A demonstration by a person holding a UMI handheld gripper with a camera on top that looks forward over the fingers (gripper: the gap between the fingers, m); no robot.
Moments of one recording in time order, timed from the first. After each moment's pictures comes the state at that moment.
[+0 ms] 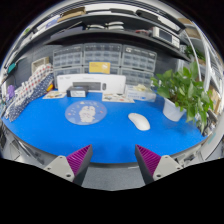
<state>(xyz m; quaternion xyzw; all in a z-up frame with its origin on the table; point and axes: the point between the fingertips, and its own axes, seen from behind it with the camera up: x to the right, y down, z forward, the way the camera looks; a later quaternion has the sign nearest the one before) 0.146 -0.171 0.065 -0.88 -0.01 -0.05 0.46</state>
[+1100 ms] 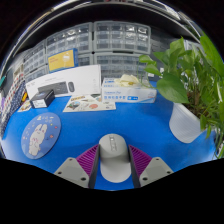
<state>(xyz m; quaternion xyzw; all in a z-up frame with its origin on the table) 0.288 0.049 -0.004 -0.90 0.02 -0.01 0.43</state>
